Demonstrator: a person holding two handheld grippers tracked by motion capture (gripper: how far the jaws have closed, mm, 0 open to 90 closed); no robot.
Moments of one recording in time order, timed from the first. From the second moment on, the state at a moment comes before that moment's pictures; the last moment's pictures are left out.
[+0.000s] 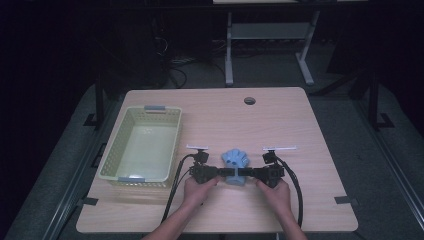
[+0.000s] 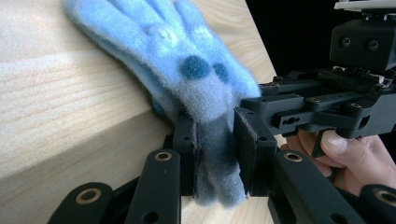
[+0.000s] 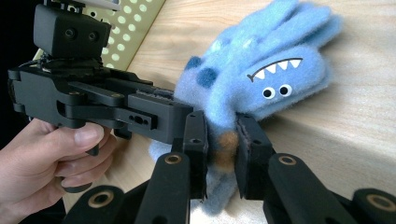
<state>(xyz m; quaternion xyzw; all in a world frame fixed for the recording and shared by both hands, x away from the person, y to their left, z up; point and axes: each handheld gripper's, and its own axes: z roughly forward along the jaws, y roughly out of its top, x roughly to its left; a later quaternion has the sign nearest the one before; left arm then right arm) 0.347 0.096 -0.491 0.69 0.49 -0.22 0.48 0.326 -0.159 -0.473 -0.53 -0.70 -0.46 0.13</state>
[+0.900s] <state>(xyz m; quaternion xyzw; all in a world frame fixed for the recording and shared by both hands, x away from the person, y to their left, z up) 0.344 0.100 -0.461 0.70 0.47 -0.21 0.51 0.324 -0.157 -0.443 -0.51 -0.71 -0.48 0.11</state>
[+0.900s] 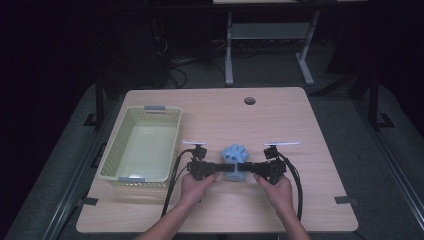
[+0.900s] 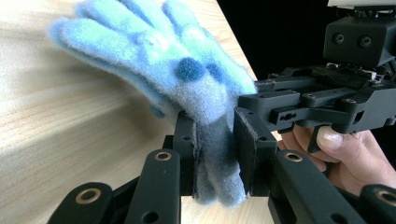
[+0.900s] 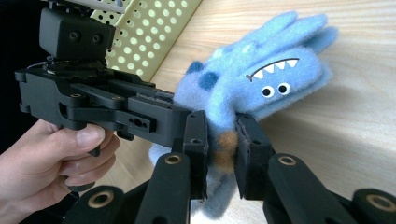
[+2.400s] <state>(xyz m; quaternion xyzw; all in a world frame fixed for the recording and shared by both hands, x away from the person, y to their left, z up) 0.347 0.152 -0.392 0.69 0.44 -0.17 0.54 0.340 -0.109 -0.372 -0.45 -0.74 -0.50 0.08</state>
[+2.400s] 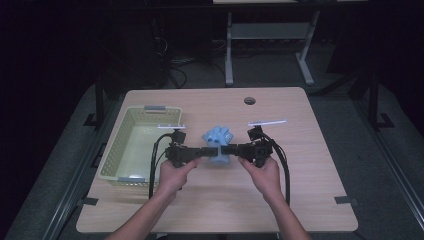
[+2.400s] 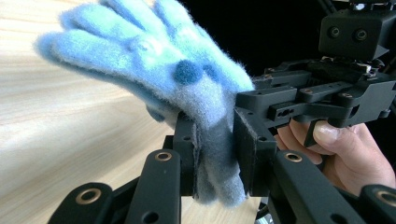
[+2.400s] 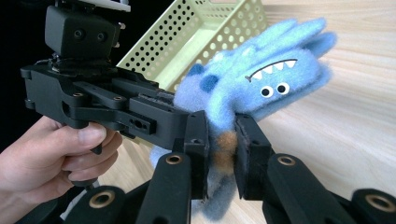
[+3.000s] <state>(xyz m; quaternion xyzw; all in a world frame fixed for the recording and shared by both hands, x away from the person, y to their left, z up) 0.343 0.192 -0.381 0.69 0.45 -0.15 0.55 0.348 -0.071 -0.358 -0.42 -0.75 -0.50 0.08</state>
